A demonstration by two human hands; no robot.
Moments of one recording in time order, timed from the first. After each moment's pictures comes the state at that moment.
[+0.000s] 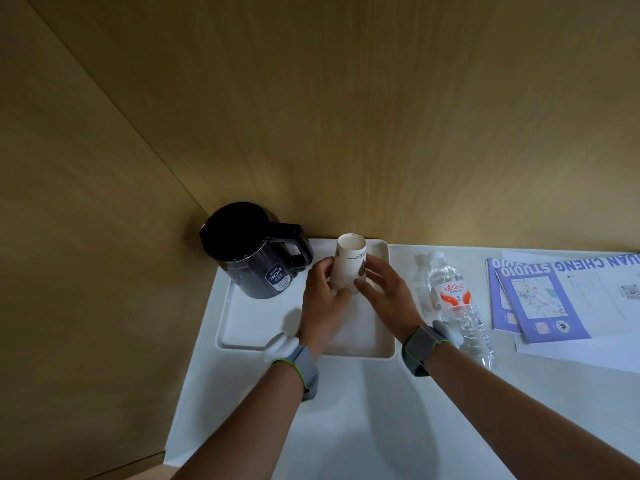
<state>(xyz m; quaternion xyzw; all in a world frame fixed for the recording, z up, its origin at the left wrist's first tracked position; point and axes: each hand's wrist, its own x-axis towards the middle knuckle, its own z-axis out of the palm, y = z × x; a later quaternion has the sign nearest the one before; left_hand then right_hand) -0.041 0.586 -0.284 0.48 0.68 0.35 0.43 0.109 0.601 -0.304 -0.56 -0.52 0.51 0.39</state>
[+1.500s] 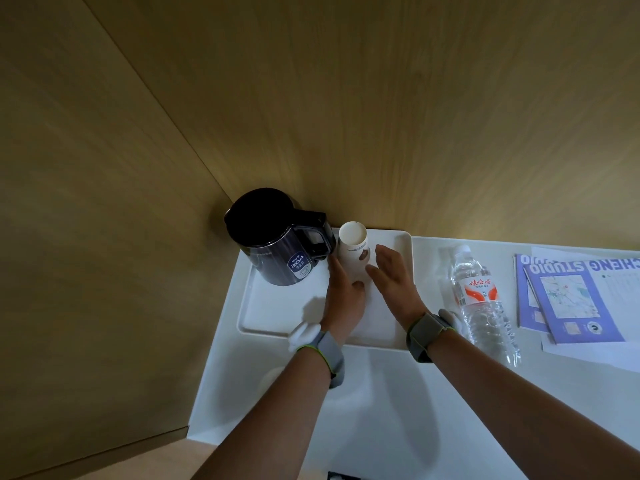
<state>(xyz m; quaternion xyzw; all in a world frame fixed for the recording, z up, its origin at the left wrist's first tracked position) -0.038 0.587 -0.289 0.41 0.71 0.32 0.47 0.078 0.605 -0.293 -0.58 -0.46 0.58 0.34</state>
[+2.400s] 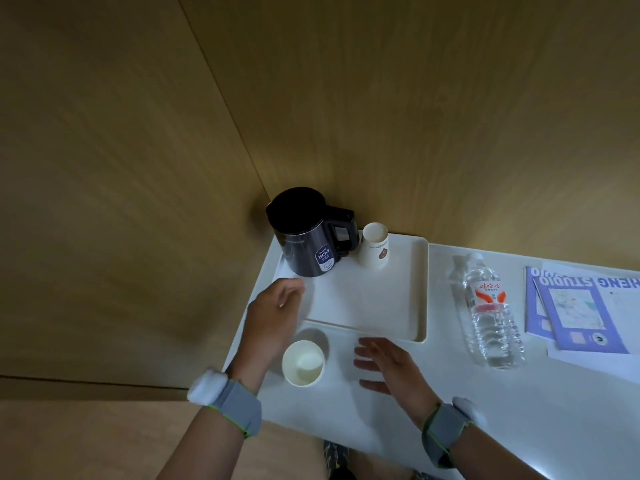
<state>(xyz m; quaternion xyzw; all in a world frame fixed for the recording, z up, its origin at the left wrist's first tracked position) -0.162 0.473 -0.199 0.43 0.76 0.33 0.35 0.068 0.456 -0.276 -0.56 -0.33 0.72 0.22</state>
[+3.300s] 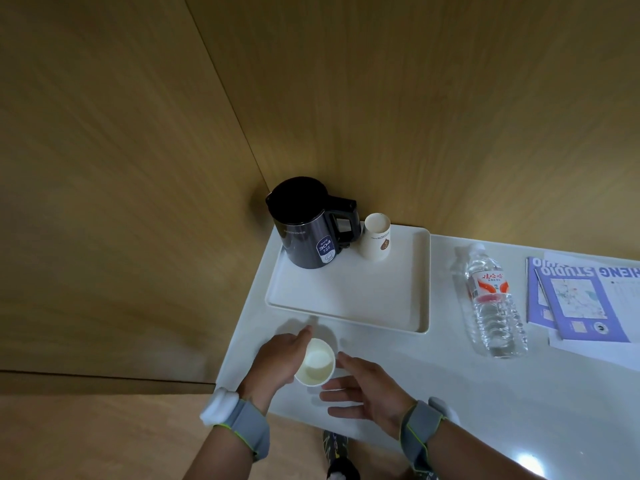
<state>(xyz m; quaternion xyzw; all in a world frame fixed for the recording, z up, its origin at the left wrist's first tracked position) -0.156 0.434 -0.245 0.33 0.81 0.06 0.48 0.033 0.427 -0.271 -0.51 -0.22 0.82 0.12</state>
